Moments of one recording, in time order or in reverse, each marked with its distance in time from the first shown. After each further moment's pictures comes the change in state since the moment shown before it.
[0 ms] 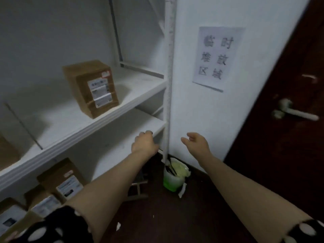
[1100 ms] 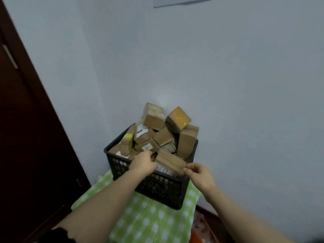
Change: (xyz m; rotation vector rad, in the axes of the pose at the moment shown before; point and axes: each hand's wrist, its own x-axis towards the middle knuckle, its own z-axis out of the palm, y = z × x) left_hand -0.796 0.548 0.360 0.205 -0.750 1.478; right_hand -0.813 0.345 -0.531 0.253 1.472 0.691
